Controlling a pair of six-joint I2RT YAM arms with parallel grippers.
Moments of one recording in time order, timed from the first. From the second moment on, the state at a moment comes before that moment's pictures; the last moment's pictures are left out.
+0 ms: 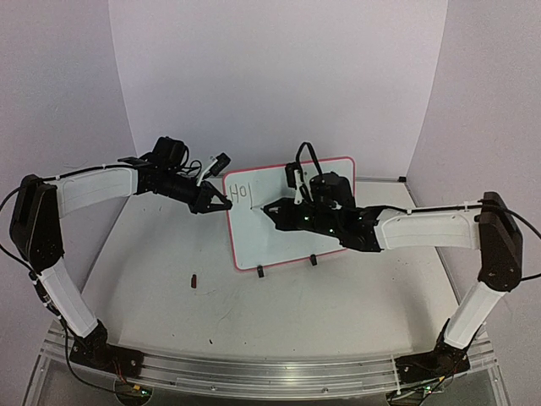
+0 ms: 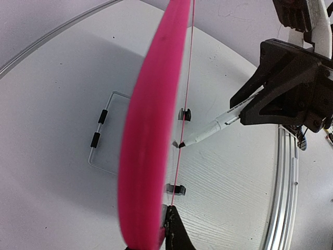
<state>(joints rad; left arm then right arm) -0.47 1.69 1.33 -0.40 0.73 0.24 0.89 1.71 1.15 0.24 0.00 0.54</state>
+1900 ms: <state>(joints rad) -0.47 1.69 1.33 -0.40 0.72 0.23 0.91 1.70 1.19 0.29 0.19 0.52</state>
